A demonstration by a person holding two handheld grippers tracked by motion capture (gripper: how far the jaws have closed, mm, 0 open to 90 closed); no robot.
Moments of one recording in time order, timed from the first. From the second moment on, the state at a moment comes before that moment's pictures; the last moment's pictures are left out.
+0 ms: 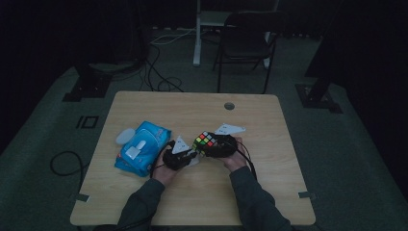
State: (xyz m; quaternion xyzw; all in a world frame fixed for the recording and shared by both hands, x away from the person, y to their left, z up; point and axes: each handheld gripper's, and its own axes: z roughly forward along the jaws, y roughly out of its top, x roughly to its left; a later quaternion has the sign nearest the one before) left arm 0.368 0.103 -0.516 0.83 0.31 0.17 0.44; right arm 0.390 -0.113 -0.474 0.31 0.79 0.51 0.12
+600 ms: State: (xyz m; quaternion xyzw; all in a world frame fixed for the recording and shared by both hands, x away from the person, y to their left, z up) left arm 0.367 0.100 -0.515 0.83 0.30 0.17 0.44; right arm 0.390 -0.109 -0.473 0.31 0.79 0.52 0.10
